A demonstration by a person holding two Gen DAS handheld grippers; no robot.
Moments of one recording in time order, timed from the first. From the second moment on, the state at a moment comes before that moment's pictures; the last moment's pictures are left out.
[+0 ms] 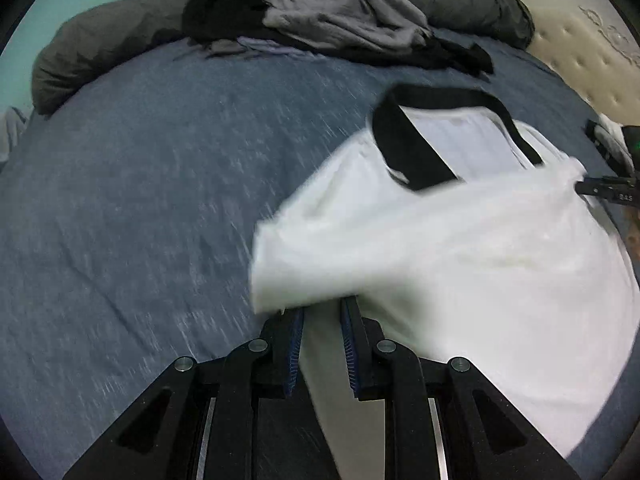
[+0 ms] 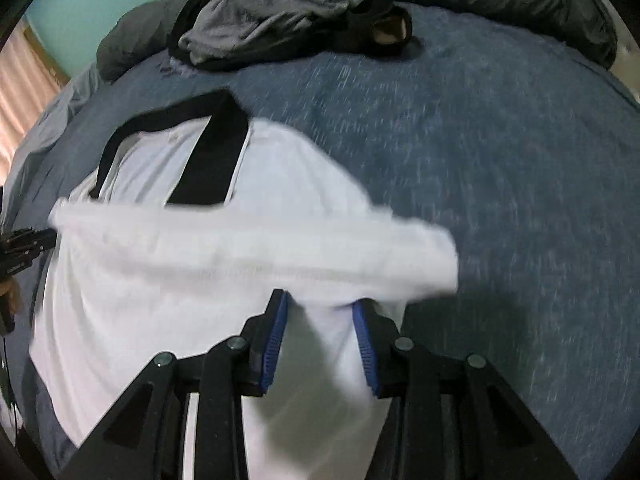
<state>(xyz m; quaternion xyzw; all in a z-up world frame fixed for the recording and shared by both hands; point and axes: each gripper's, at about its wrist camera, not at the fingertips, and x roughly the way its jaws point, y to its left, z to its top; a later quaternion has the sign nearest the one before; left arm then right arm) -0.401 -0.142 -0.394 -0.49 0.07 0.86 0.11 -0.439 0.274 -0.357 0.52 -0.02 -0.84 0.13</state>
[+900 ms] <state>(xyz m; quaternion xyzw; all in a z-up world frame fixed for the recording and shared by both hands) -0.463 -0.171 -0.407 -0.47 -0.09 0.87 0.11 -0.469 0.337 -0.356 0.46 -0.07 -0.88 0.11</state>
